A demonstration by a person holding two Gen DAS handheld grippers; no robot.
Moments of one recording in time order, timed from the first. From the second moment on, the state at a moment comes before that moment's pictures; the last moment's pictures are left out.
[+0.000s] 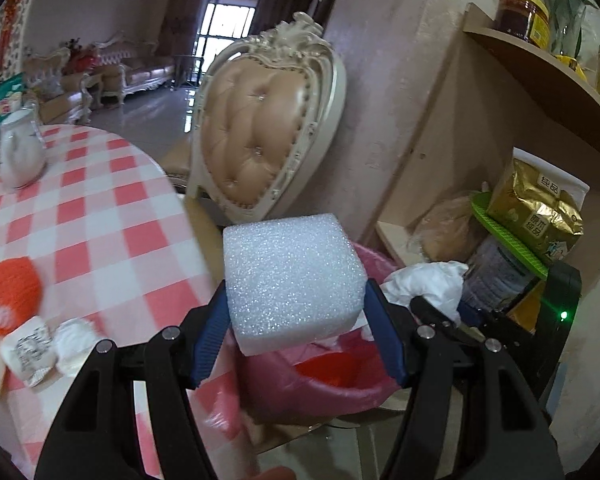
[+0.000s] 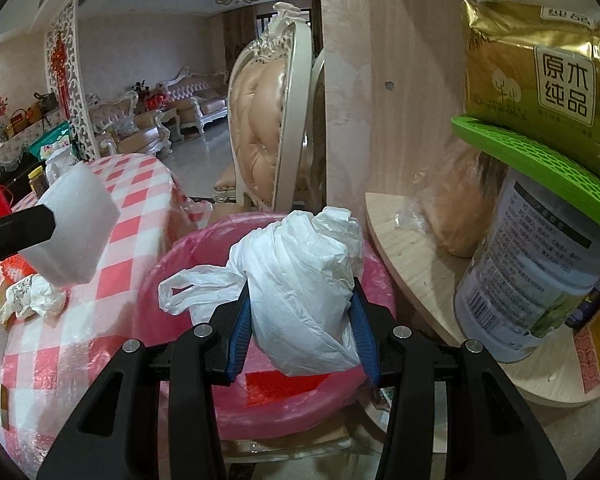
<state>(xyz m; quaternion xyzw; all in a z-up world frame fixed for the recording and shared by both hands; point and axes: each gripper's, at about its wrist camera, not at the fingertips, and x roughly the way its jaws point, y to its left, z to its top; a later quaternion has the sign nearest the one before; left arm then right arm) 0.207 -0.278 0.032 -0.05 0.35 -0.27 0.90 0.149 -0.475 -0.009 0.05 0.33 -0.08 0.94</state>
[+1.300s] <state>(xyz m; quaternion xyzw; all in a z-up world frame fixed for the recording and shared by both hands) 0.202 -0.238 0.014 -0.09 0.37 -0.23 0.90 0.148 -0.453 -0.007 0.05 0.33 -0.07 0.94</state>
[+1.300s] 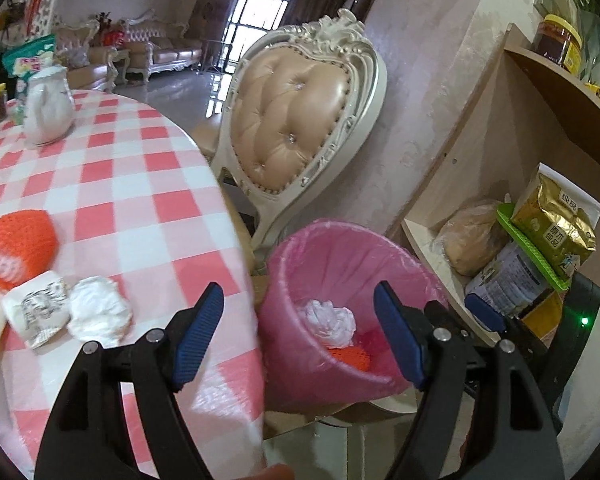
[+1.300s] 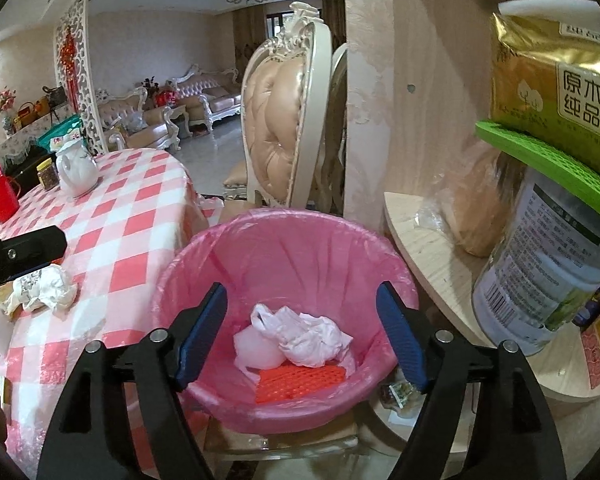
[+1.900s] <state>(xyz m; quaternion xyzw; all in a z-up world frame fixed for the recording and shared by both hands) 0.166 -0.172 0.019 -0.10 0.35 -0.16 0.92 0.142 -0.406 0.000 0.03 0.32 -0.01 0.95</state>
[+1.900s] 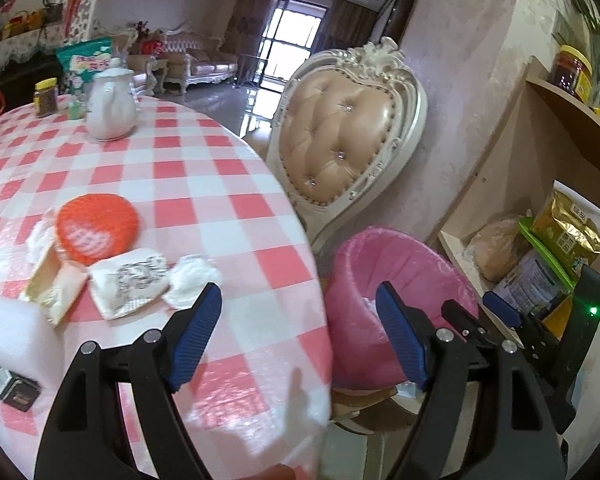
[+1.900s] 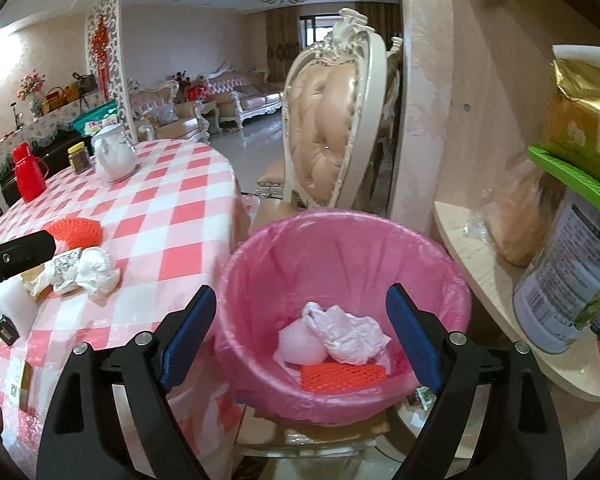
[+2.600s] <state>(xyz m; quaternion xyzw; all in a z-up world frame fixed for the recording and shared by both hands) 0.131 -0.106 0.013 -0.10 0.34 -0.09 0.93 0.139 -0.365 -0.004 0.02 0.33 0.03 0.94</state>
